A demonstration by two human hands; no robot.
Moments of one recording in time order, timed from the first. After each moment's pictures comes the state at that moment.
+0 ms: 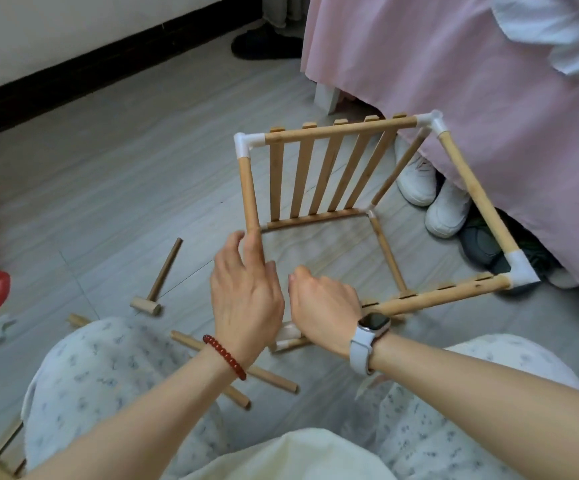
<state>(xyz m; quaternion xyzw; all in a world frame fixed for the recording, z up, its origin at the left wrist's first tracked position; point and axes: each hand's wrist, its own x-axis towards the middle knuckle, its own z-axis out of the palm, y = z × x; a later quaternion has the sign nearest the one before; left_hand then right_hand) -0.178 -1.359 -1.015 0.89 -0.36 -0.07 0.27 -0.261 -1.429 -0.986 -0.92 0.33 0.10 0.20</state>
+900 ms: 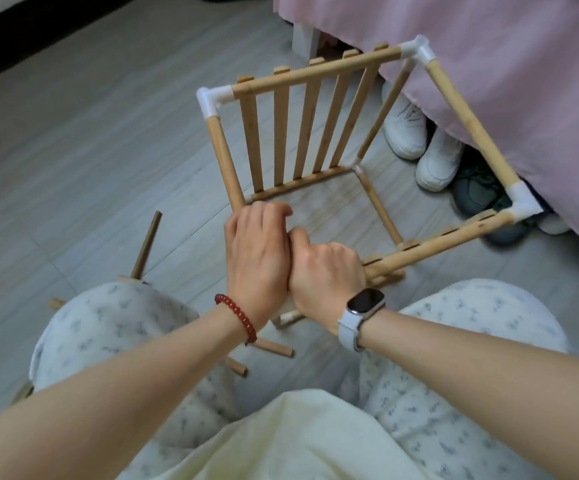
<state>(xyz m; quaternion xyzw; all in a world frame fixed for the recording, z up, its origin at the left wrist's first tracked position) -0.192 -1.382 -1.029 0.81 -0.49 -0.06 0.33 -0.278 -1.427 -1.004 -0.93 0.35 0.03 0.13</state>
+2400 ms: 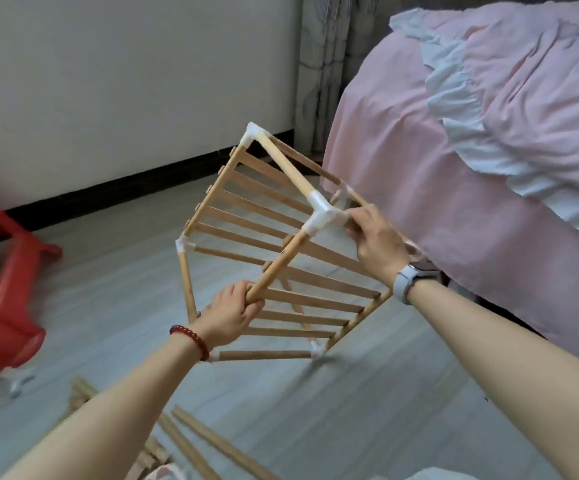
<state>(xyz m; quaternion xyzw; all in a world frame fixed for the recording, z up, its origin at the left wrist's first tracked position) -0.090 -1.380 -1.015 0.84 -0.45 -0.24 0.21 -0.250 -1.592 -0.942 -0.92 0.24 -0.28 0.15</state>
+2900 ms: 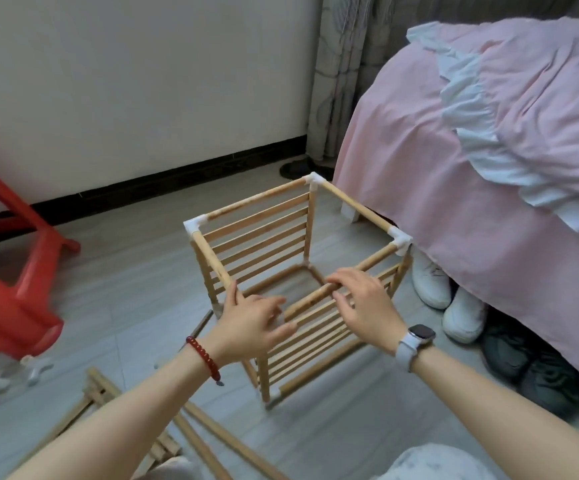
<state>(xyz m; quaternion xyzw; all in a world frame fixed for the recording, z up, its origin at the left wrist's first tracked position) -0.124 -1.335 -0.966 0.80 -0.54 -0.21 0.13 -0.268 -1.512 -0.989 -0.94 0.17 -0.18 0.24</state>
